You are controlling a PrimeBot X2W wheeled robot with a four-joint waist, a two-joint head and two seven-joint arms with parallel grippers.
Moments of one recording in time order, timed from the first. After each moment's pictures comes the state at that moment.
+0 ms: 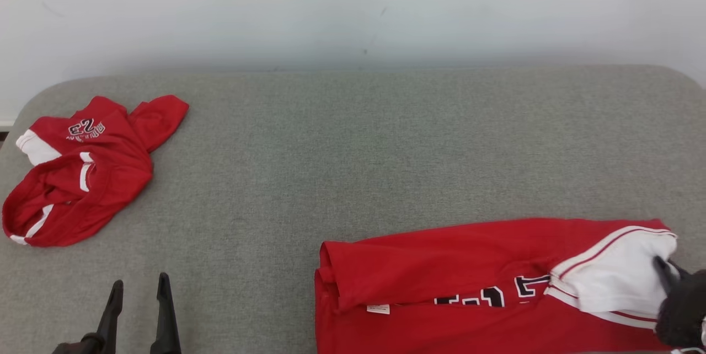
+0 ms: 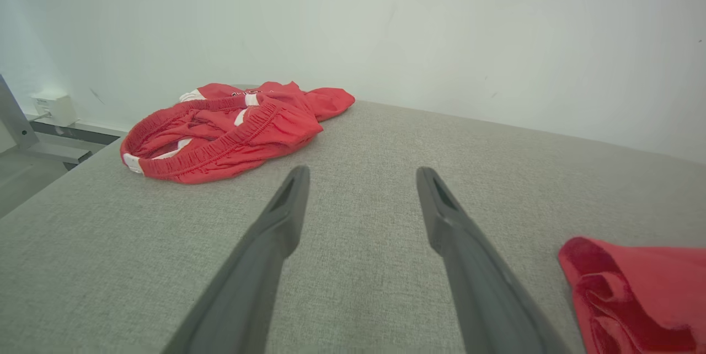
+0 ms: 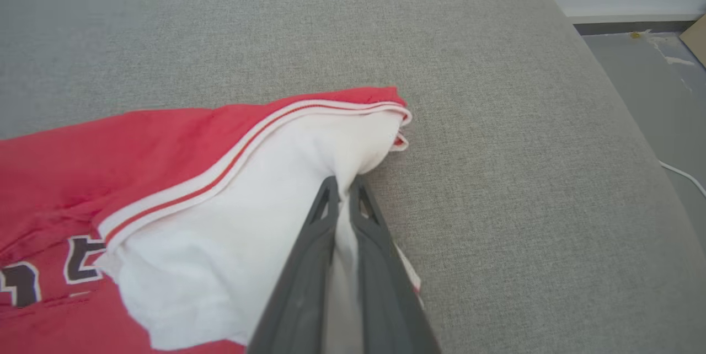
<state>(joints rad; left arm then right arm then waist) 0.02 0.05 0.12 0.15 -0.18 -0.08 -0.26 -0.17 -0.49 -0.03 0.47 0.49 0.13 0.28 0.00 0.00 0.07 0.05</state>
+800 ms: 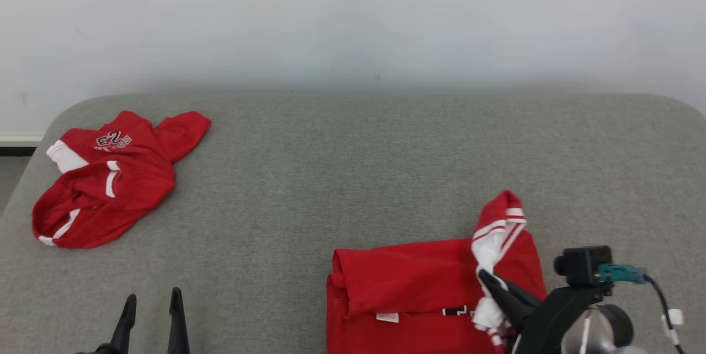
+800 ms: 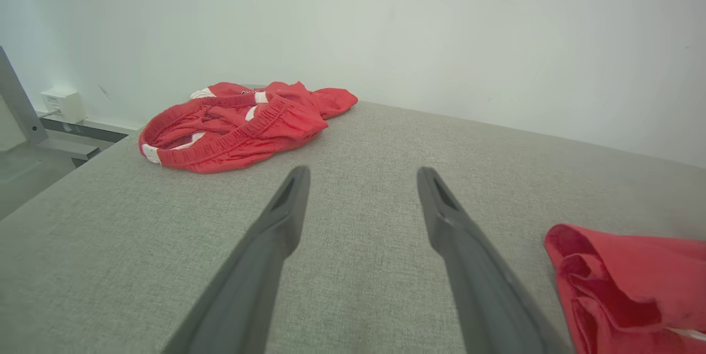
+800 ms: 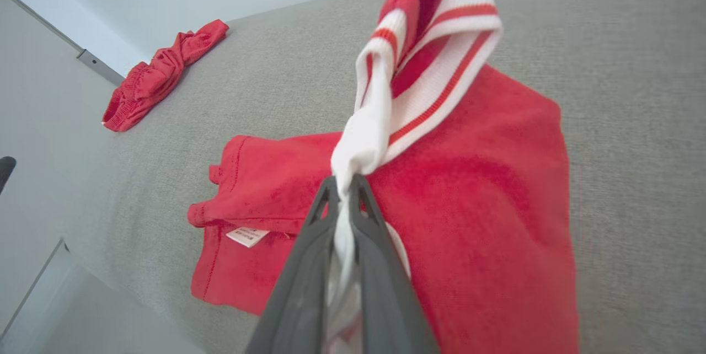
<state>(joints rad) 0.06 0.05 0.09 0.17 -0.19 -0.07 -0.26 -0.07 -0.24 0.22 0.05 0.62 0.13 0.44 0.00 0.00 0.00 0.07</state>
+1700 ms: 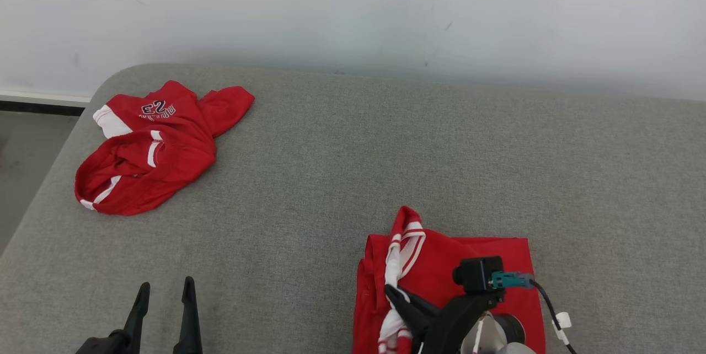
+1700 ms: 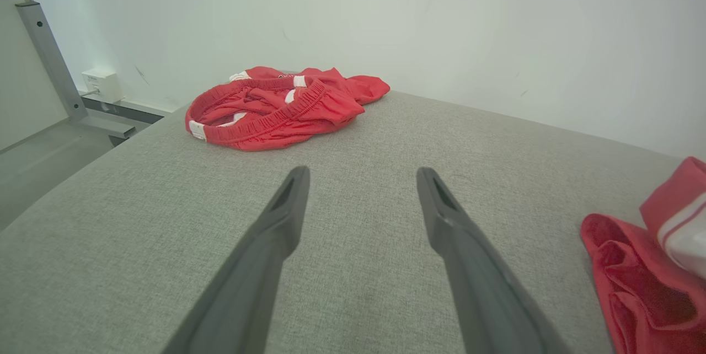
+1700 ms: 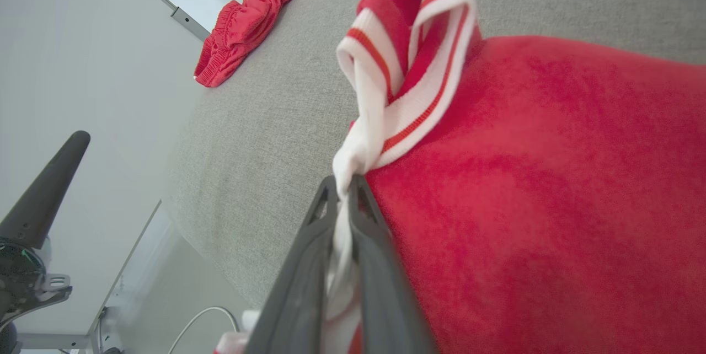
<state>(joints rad) 0.01 0.05 0.06 0.21 -0.19 -0.08 -0.26 -0.25 -0.06 0.48 0.40 0.70 0.13 0.23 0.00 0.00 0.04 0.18</state>
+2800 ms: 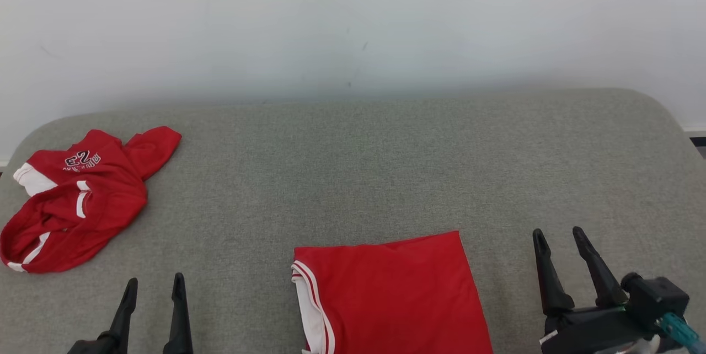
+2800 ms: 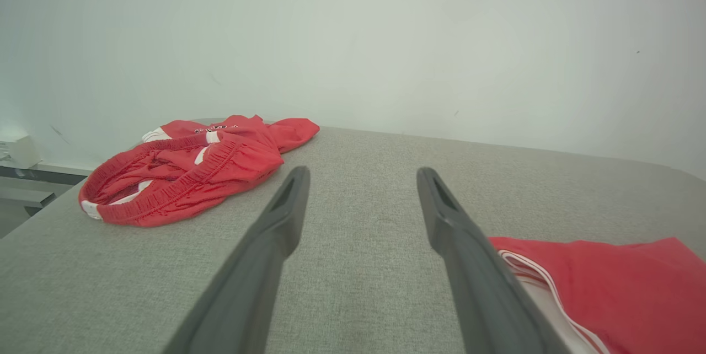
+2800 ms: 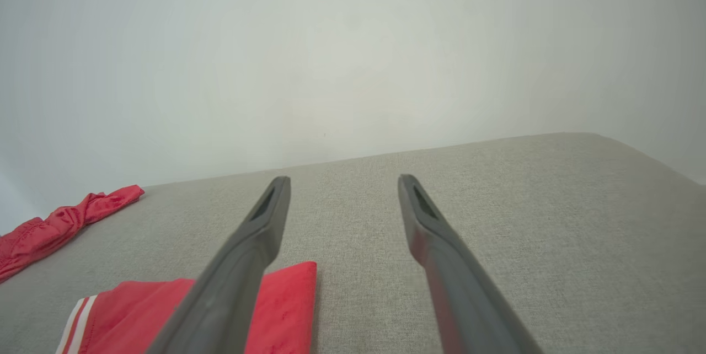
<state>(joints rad) 0.03 0.05 0.08 0.15 -0.16 -0.08 -0.26 -0.10 -0.19 0.12 0.25 0.39 0.13 -0.22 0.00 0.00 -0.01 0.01</state>
